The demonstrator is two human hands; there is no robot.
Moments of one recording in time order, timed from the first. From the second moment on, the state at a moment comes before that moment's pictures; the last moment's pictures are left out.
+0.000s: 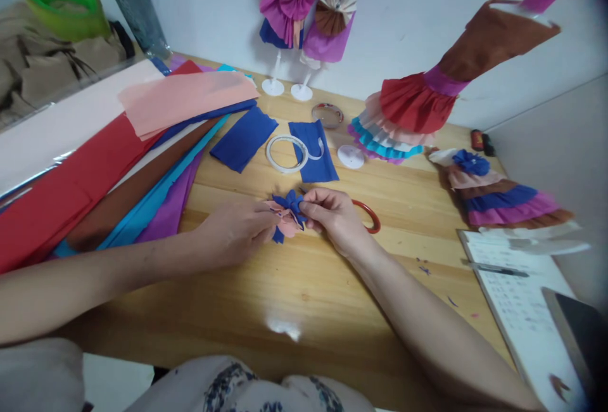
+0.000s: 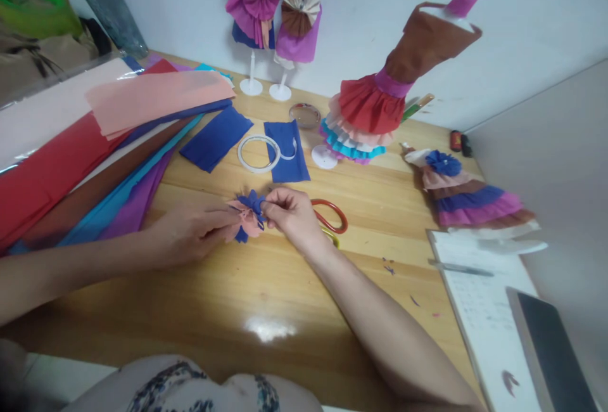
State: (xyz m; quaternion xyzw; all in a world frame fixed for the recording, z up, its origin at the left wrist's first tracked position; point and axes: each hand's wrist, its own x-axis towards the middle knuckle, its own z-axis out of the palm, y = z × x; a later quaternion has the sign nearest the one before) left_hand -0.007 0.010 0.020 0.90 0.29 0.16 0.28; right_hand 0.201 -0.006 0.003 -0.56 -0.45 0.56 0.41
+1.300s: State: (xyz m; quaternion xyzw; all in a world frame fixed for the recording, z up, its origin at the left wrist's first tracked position) left_hand -0.013 0.014 0.011 0.94 0.23 0.16 0.17; right_hand 0.200 -0.007 0.003 -0.55 -0.49 0.57 0.37
